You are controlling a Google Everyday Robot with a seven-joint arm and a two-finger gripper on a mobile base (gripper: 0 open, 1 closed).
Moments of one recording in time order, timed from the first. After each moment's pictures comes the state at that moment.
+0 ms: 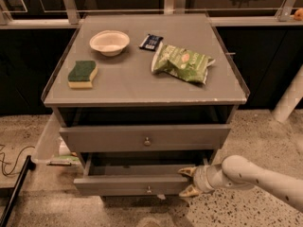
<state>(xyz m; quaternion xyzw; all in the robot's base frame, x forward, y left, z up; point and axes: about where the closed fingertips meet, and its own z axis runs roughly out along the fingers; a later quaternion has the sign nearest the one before) 0.505 -0.164 0.395 -0.68 0.64 0.14 0.33</state>
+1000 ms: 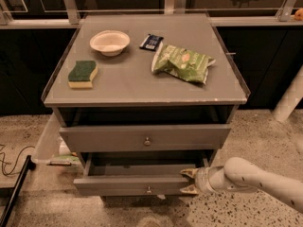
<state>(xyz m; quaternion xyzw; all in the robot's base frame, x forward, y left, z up) 0.495 -0.165 0.401 -0.68 0.64 0.13 0.33</state>
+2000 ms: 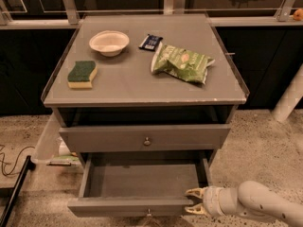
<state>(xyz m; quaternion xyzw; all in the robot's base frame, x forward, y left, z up) 0.419 -0.180 0.413 -0.66 0.66 0.12 0.35</state>
